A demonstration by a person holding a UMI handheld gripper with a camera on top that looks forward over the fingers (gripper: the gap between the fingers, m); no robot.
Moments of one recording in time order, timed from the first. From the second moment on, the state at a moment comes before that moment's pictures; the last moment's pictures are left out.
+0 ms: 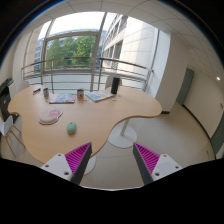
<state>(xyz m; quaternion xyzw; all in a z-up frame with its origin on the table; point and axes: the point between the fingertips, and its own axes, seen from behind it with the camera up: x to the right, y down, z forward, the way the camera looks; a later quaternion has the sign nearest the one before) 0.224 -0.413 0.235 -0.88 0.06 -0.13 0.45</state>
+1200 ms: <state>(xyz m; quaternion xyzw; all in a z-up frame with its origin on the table) 0.053 -0.106 -0.013 -0.91 0.02 -0.02 0.41</state>
